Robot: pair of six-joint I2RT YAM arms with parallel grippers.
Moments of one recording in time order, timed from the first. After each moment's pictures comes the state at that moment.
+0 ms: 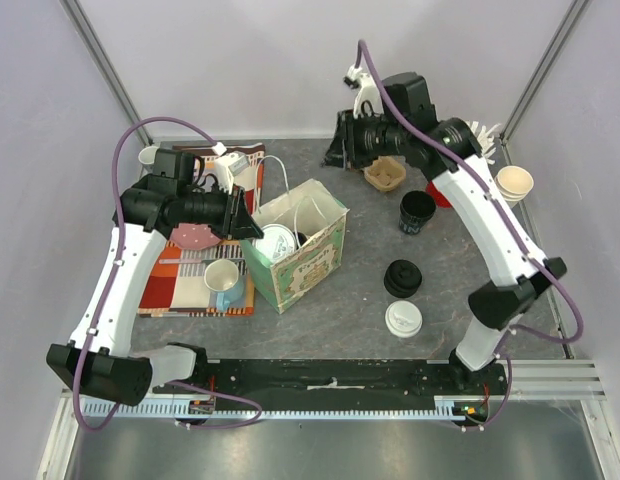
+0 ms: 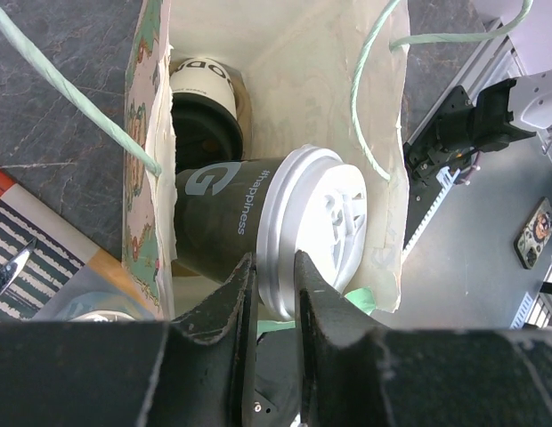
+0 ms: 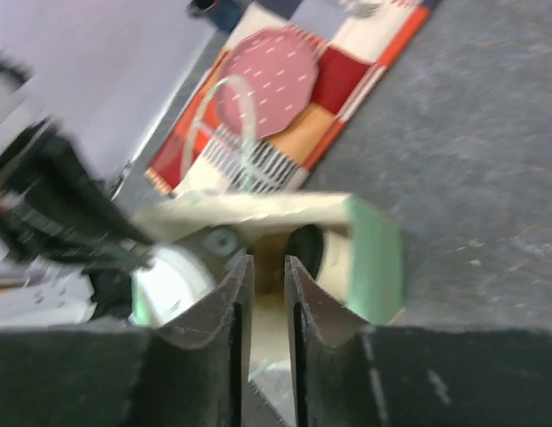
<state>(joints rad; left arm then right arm) -0.20 1.24 1.42 -1.07 0.76 0.11 0.59 1.70 2.13 -0.93 -0.41 0.28</state>
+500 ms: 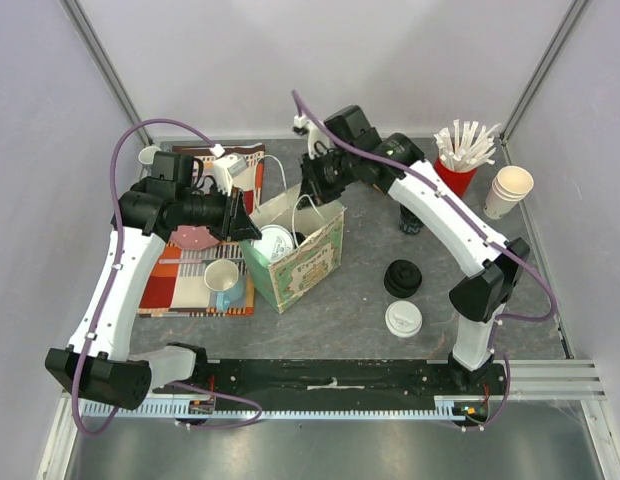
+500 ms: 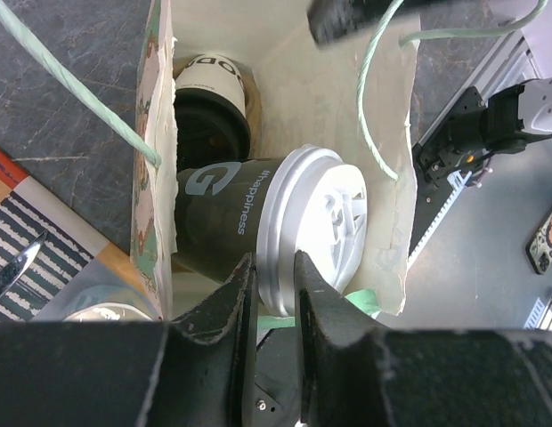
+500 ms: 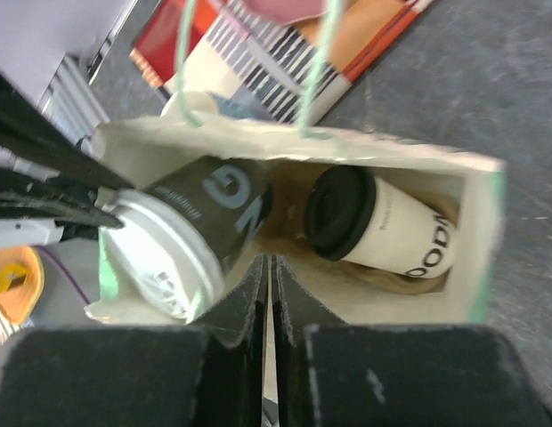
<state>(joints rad) -0.20 1.22 1.41 -1.06 0.73 0.11 0.68 1.85 2.09 -0.98 -0.41 0.25</state>
